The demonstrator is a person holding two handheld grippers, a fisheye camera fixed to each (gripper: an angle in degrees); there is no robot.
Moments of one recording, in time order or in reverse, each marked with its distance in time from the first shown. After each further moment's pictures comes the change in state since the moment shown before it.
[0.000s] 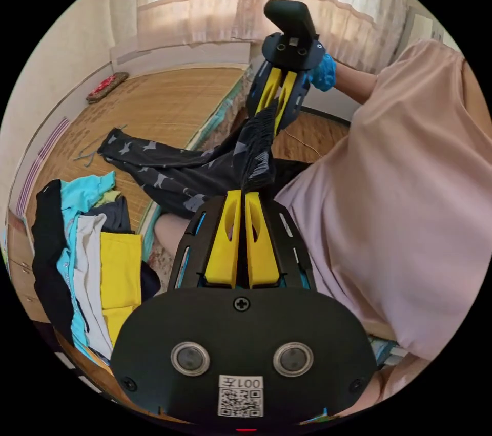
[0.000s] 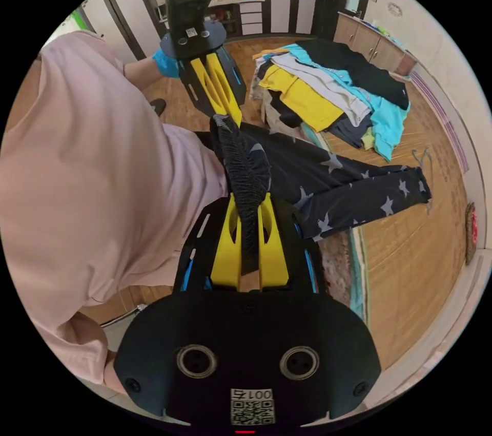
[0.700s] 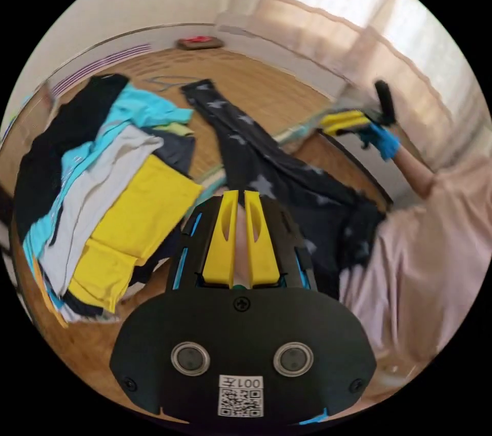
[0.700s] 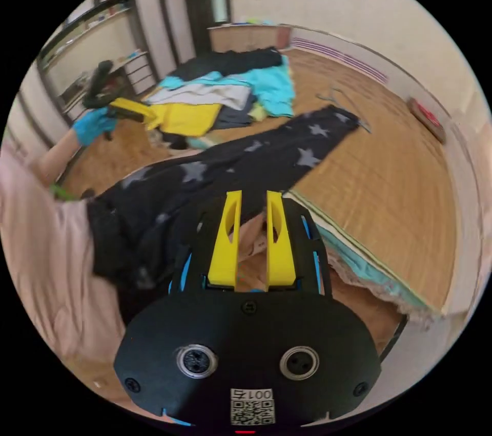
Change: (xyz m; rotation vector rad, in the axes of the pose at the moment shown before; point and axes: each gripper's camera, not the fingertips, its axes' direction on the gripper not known) left arm -0.190 0.081 0.068 0.090 -0.220 -0.664; right arm 0.187 0.102 0.061 0.222 0.339 0.623
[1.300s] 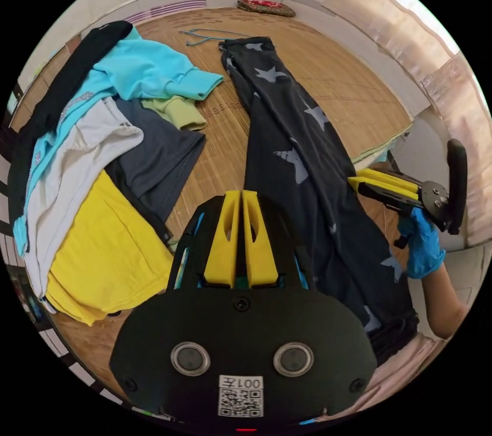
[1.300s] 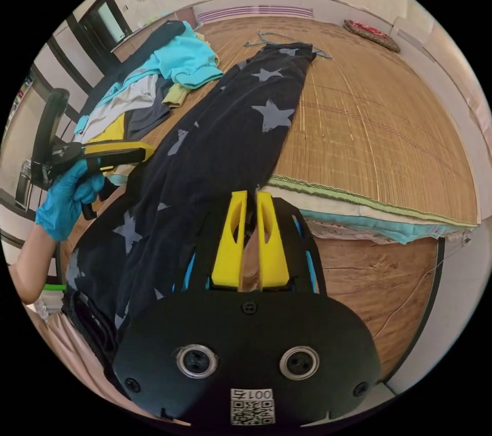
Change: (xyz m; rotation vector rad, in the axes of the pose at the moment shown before) left arm -0.004 -0.090 0.190 -0.168 -0.048 -0.153; right arm 0.043 -0.005 0.136 -0.084 0.047 0.369
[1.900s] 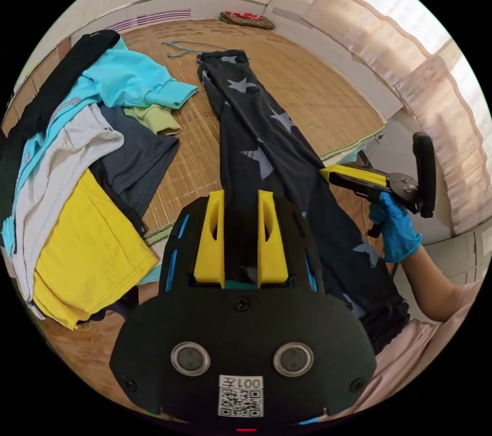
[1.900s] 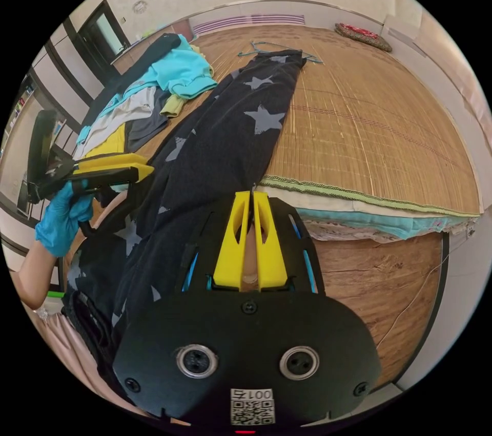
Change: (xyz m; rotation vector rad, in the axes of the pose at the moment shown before) left arm 0.008 0.018 0.018 0.050 0.041 0.047; right arm 0.015 0.022 0.011 0.042 -0.020 0.024
